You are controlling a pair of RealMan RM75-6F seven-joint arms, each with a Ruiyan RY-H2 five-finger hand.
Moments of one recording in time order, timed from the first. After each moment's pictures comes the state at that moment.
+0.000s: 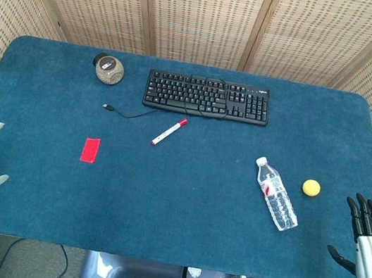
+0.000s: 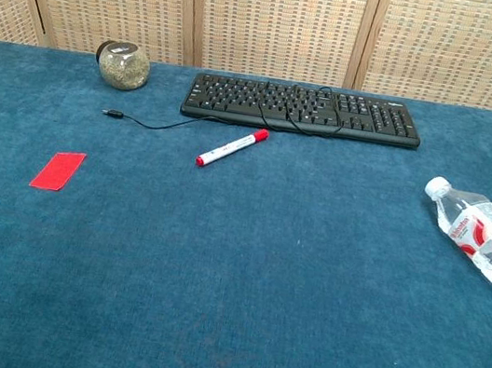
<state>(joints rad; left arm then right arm) -0.16 -1.13 -0.03 -1.59 1.46 1.48 0.02 0.05 -1.09 0.06 -1.60 -1.59 1.59 -0.06</state>
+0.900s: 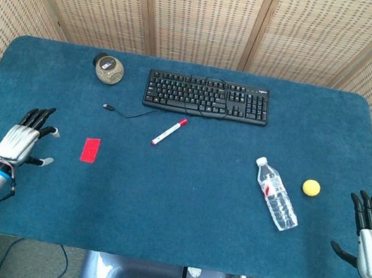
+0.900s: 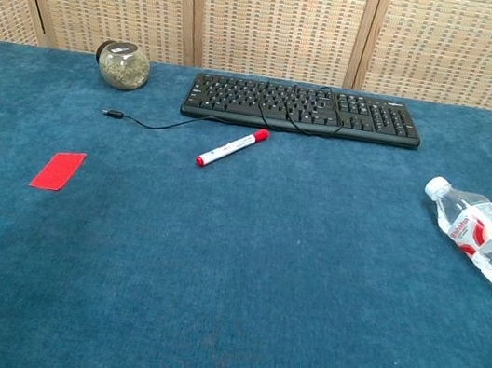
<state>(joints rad) -0.44 -1.48 -0.08 -0.98 1.52 1.16 -0.28 0.08 -1.11 0.09 -1.57 -1.50 1.51 -0.08</state>
